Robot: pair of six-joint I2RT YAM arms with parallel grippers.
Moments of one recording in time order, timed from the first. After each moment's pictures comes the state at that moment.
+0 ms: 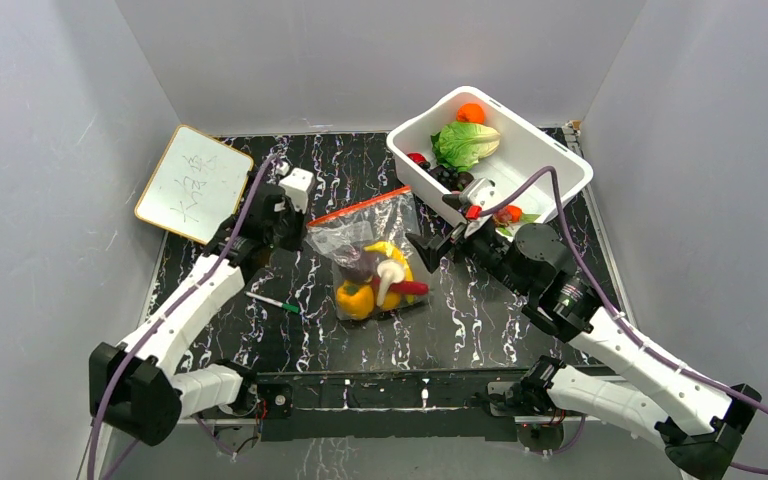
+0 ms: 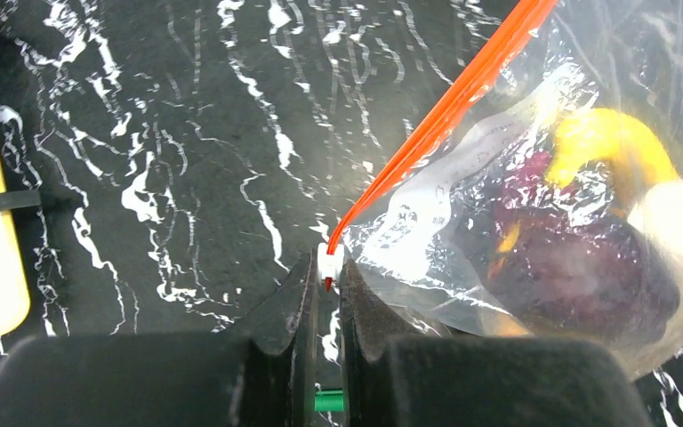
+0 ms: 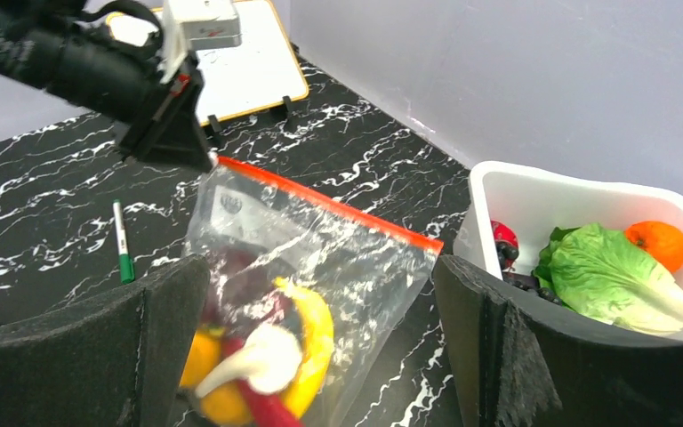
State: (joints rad) left arm -0.42 1.13 0.92 -0.44 -0.03 0.03; right arm 0.81 0.81 0.86 0.00 0.03 -0.15
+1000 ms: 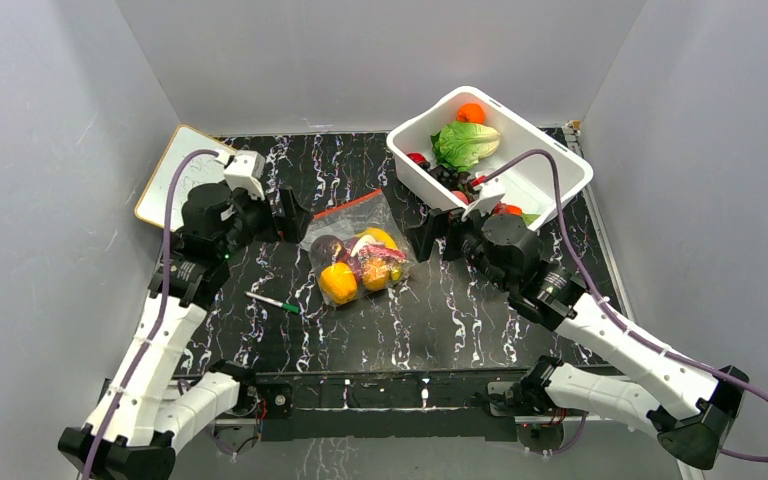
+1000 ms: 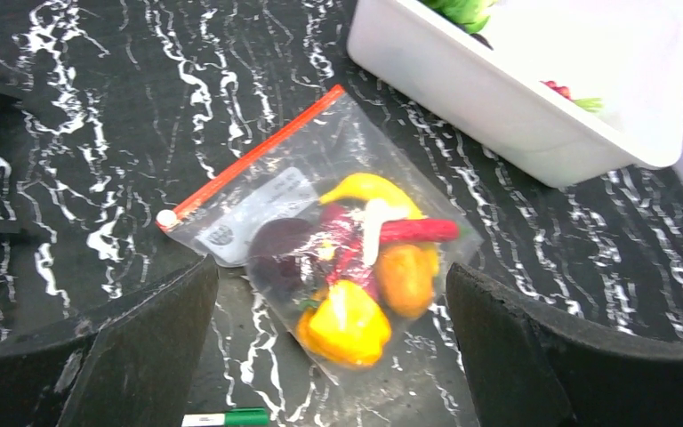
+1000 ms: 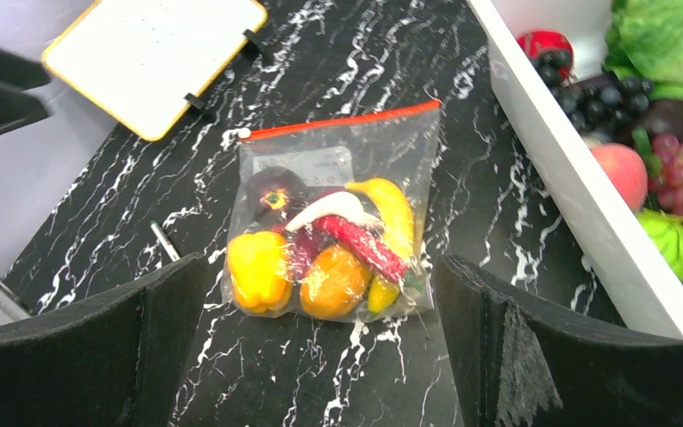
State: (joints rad) left arm -0.30 0.92 1.04 -0.50 0.13 -0.19; right arm 0.81 0.91 0.90 -0.18 0.23 0.35
